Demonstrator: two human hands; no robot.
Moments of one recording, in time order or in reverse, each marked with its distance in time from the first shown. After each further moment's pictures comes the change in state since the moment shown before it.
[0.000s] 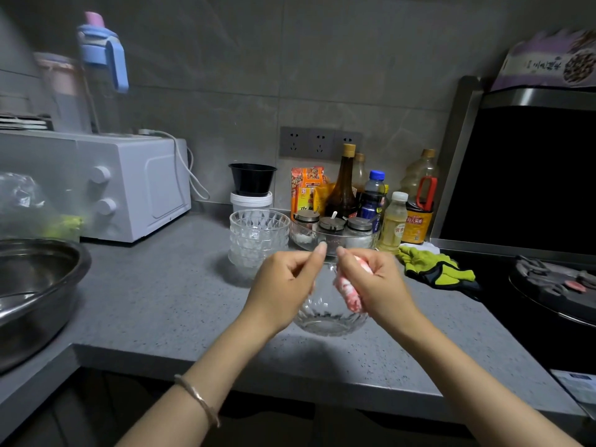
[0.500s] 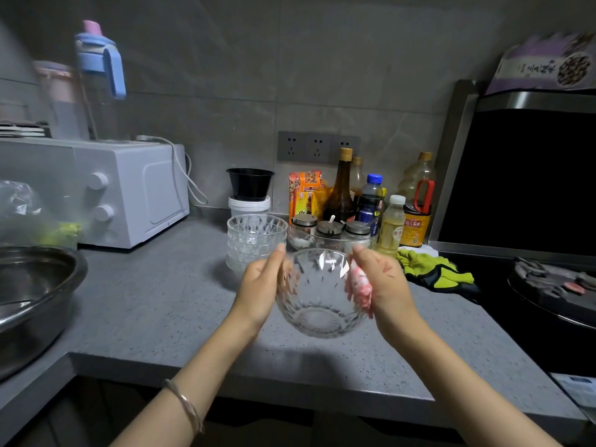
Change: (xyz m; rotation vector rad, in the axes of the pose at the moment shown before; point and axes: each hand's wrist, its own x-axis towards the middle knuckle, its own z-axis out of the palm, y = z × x) left_hand 0.004 -0.013 -0.007 -0.393 0.128 -0.335; right_hand -0.002 -0.004 0.000 0.173 0.107 0.125
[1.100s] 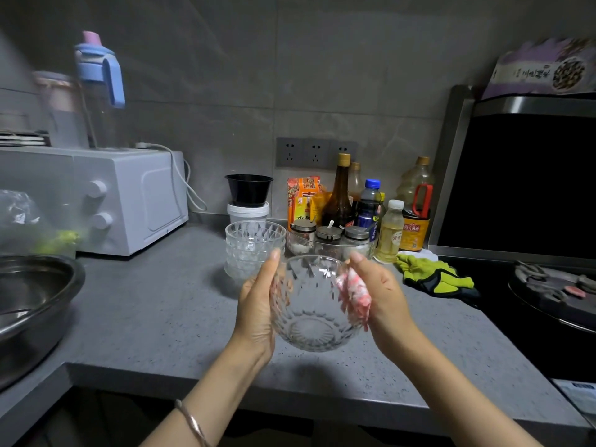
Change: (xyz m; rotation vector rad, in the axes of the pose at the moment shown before) left_hand -0.011 -0.002 0.012 -0.354 0.056 -0.042; right_hand -0.001 0.000 0.001 0.080 -0.042 0.075
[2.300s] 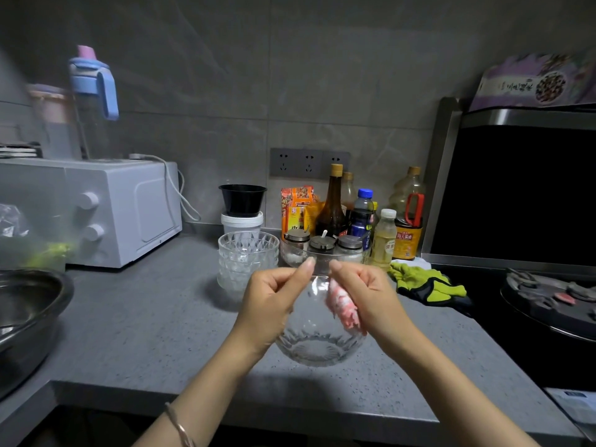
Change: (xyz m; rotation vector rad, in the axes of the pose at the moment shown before) left_hand 0.002 0.018 0.013 0.375 -0.235 0.190; right_hand 0.004 -0.018 -0.003 -0.188 -0.106 -0.101
